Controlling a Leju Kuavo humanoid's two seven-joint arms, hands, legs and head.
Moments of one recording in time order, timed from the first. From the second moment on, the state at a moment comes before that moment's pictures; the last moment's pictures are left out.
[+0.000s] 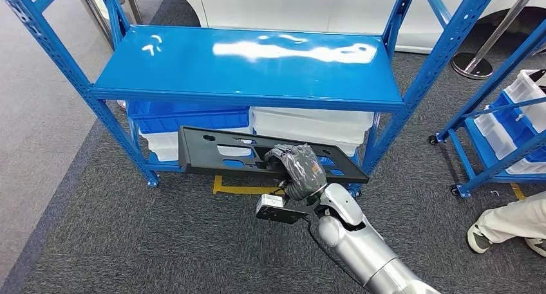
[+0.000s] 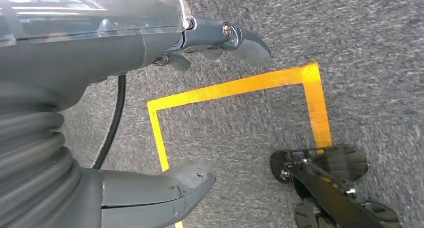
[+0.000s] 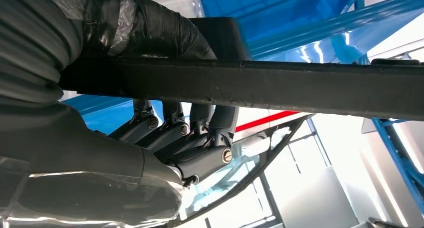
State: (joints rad) left arm -0.02 -0.01 0.86 -0.19 -1.03 -0.06 -0.17; right arm -0.48 0.02 0.65 -1.14 0.81 -0.45 -0.31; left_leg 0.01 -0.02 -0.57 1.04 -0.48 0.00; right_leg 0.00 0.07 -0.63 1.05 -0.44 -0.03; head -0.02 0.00
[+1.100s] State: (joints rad) left arm -0.02 -0.01 0.87 -0.19 -1.04 -0.06 -0.17; right arm -0.49 0.02 0.67 -1.14 0.83 -0.43 -0.30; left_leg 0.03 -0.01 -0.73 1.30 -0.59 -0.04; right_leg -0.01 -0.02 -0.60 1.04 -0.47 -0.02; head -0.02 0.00
